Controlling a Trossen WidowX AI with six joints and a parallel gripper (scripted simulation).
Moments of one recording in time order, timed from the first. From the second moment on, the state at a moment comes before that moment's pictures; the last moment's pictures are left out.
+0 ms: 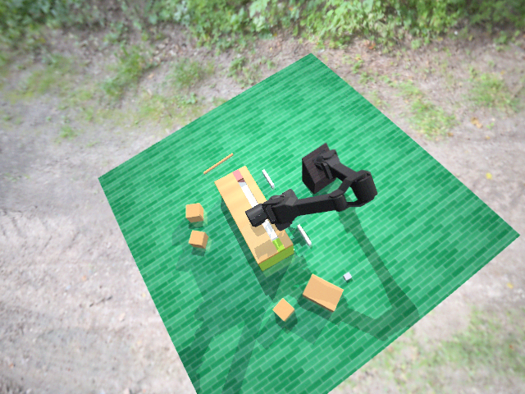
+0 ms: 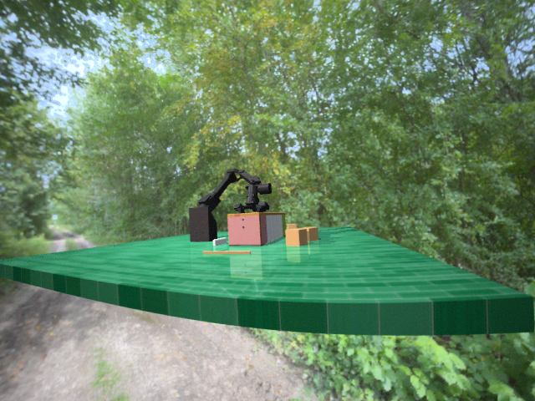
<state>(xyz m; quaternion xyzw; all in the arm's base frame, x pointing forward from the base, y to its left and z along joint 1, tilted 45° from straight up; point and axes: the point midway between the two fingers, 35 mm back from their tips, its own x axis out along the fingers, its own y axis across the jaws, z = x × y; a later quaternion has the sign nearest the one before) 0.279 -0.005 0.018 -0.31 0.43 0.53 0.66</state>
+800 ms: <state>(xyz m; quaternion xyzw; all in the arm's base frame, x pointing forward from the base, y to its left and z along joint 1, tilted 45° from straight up) 0.273 -0.018 0.004 -0.31 0.44 0.53 0.66</state>
